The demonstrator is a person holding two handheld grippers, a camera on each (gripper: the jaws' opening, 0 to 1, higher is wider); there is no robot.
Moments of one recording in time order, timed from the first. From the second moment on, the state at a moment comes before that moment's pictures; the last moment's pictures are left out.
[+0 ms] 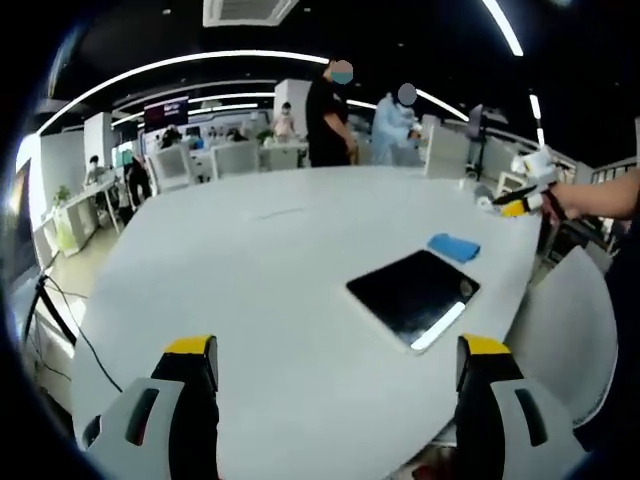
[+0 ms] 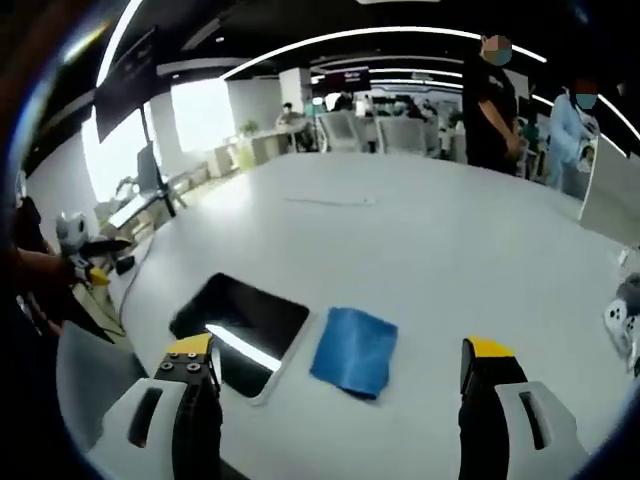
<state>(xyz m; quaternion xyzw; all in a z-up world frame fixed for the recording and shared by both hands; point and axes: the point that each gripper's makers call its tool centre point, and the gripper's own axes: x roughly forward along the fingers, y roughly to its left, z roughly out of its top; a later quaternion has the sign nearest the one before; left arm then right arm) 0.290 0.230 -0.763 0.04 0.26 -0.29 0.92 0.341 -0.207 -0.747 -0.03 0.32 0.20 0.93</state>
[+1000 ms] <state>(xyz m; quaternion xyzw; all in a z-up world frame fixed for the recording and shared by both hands) 0.290 0.234 -0.759 0.04 0.26 -0.28 0.92 0.409 -0.172 -0.783 -0.05 0.41 0.19 0.89</state>
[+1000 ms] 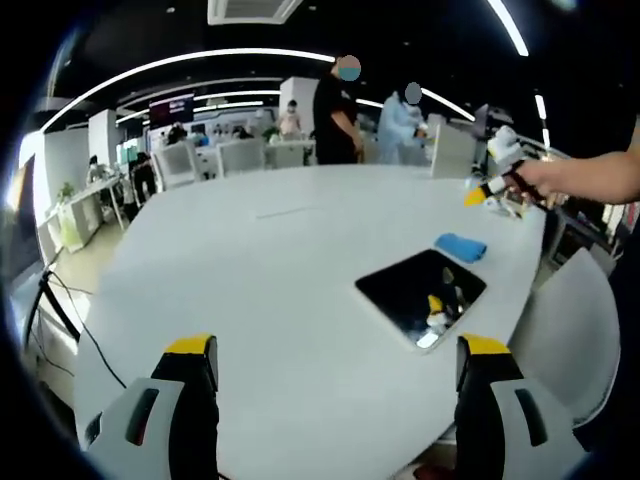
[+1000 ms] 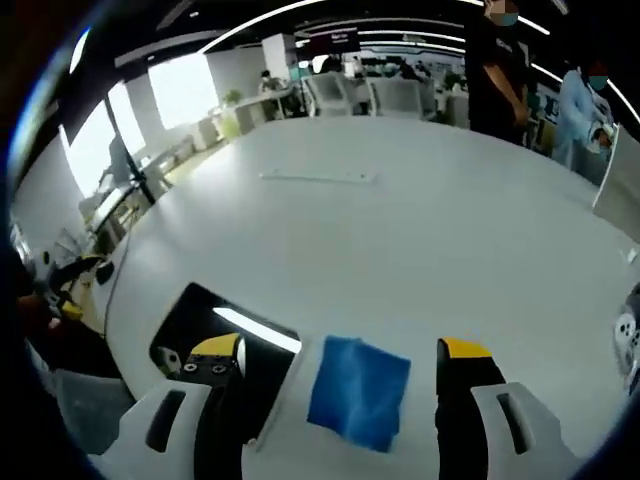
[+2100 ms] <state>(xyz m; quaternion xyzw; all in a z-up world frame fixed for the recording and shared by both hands) 0.283 0.240 -0.768 0.03 0.27 -0.30 0.91 0.399 -0.200 -0.876 -0.14 0.46 0.11 0.87</state>
